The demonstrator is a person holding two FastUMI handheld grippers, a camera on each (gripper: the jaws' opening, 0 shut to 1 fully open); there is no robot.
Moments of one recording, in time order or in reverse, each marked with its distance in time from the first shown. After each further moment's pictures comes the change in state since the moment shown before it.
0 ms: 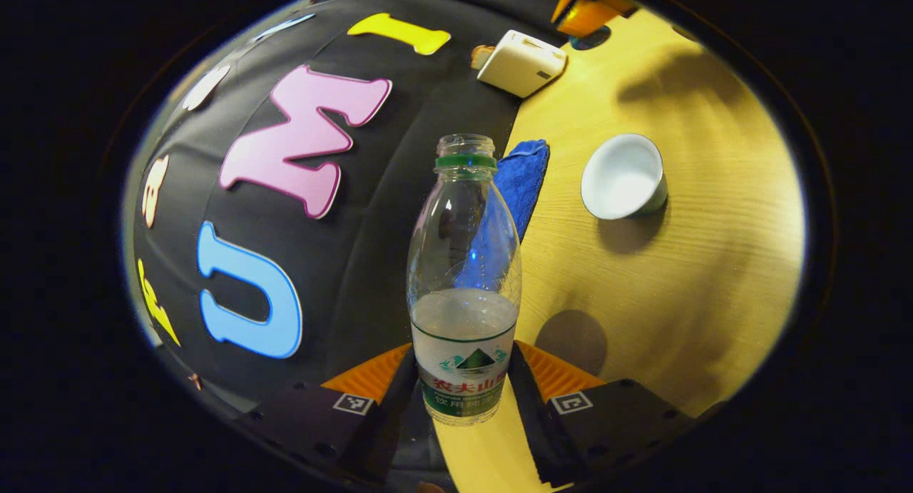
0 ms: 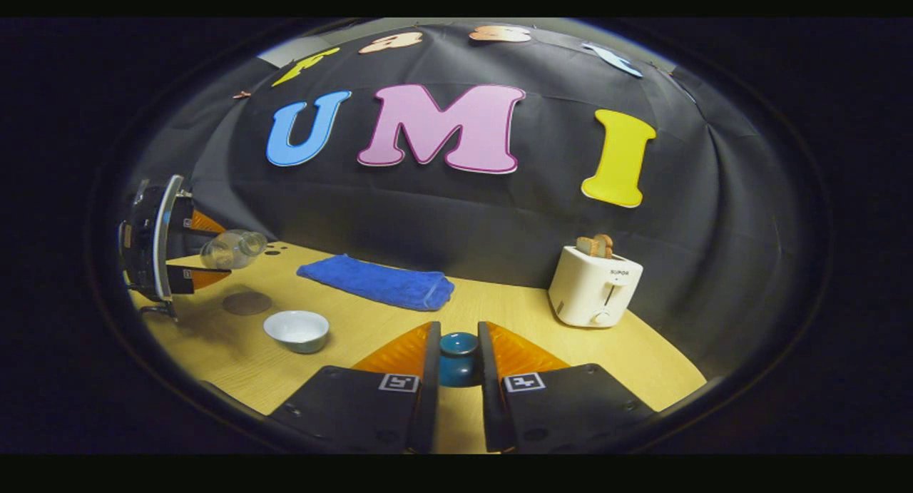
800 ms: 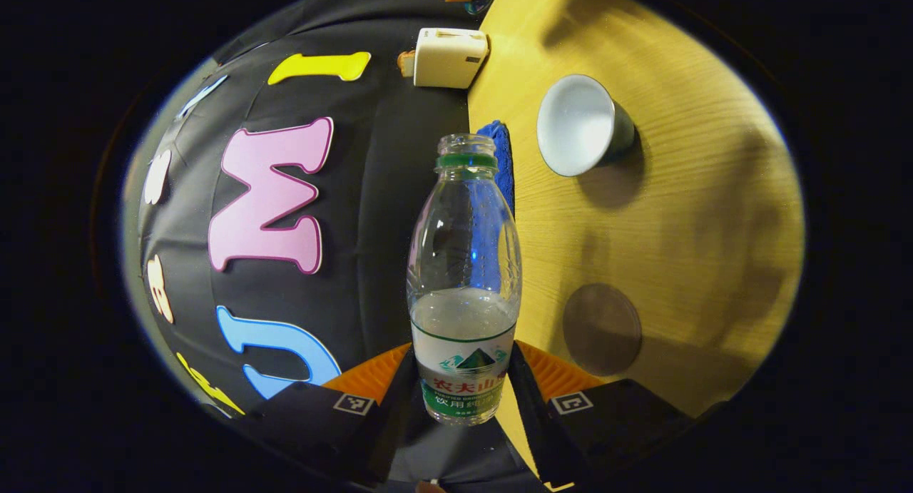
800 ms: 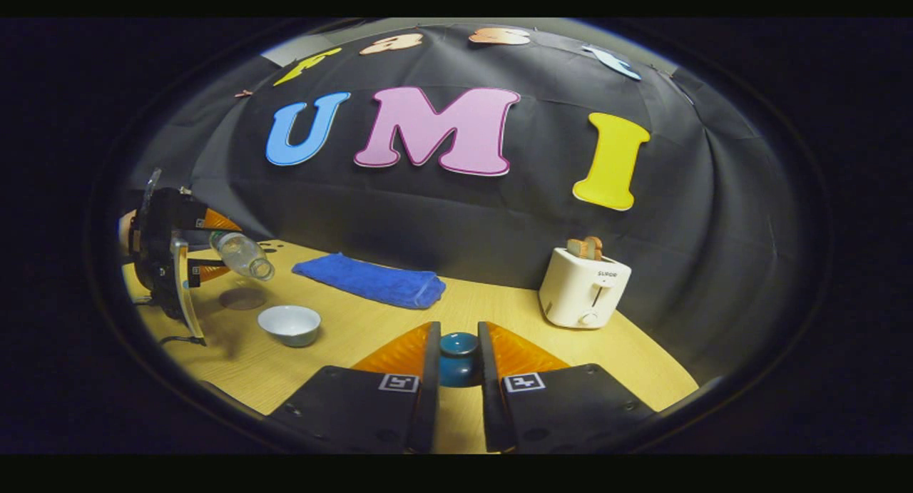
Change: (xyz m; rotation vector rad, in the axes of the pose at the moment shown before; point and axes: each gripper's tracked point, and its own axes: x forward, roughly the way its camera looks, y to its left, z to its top) left arm 0.018 0.007 -0.001 0.343 -0.002 0.054; right arm -0.008 -0.011 -0.002 -0.019 -0.002 -0.012
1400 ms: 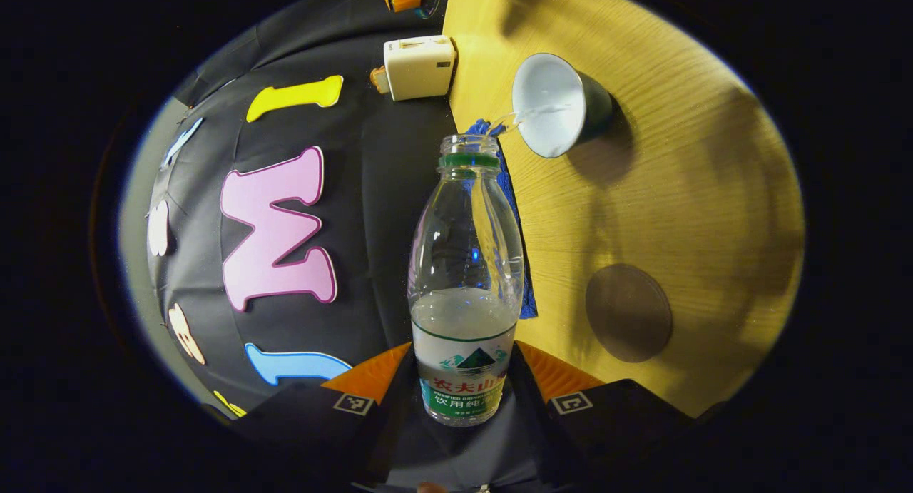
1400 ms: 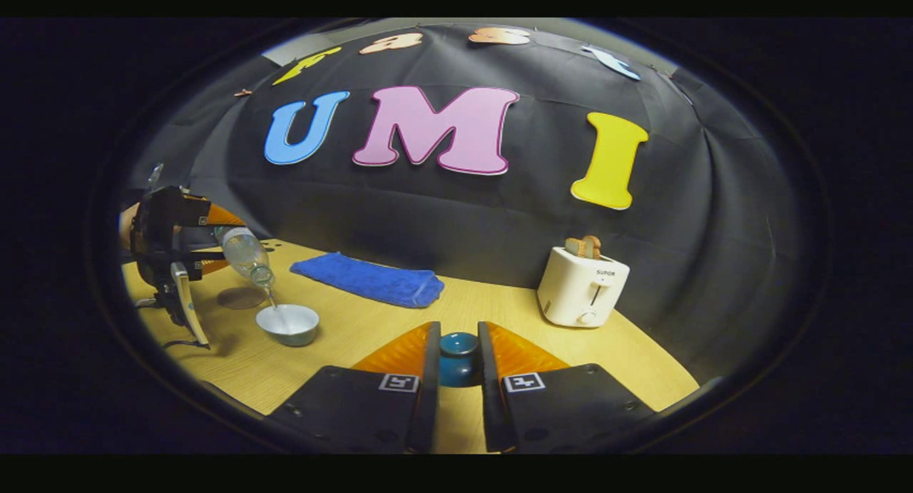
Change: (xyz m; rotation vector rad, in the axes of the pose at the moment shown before) left arm 0.004 0.010 0.004 0.157 -0.029 0.061; right arm 0.000 -0.001 -0.001 0.001 0.000 -0.009
